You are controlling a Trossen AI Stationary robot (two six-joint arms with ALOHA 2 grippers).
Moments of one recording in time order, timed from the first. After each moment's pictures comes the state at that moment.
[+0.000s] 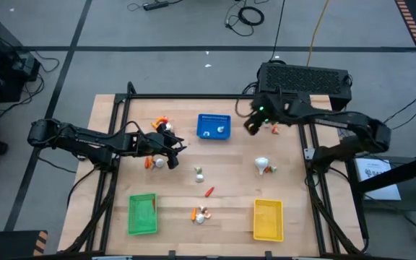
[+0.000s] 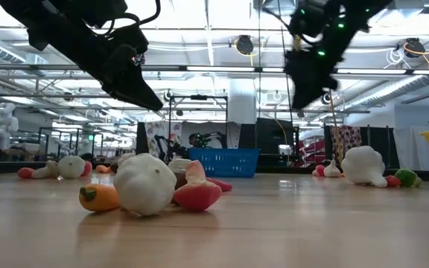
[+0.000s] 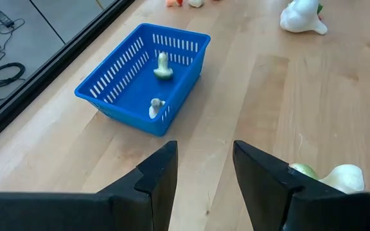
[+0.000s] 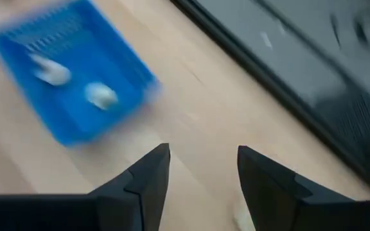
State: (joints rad) left arm 0.02 1.17 0.53 0.06 -0.30 -0.12; right arm -0.44 1.30 0.98 -0.63 0.29 0.26
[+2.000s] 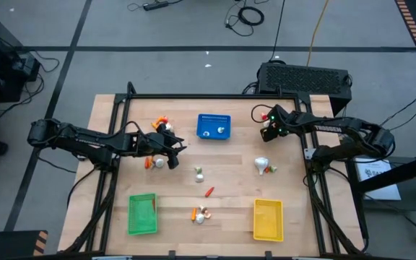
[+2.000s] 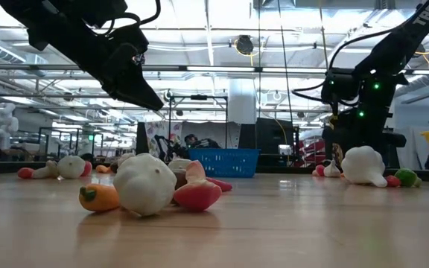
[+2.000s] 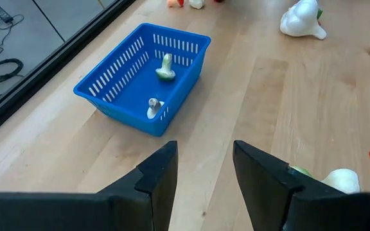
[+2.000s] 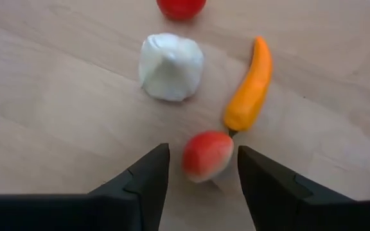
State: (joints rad) left arm 0.02 1.17 0.53 0.06 -0.30 -0.15; right arm -0.69 1.28 0.50 -0.43 0.19 0.51
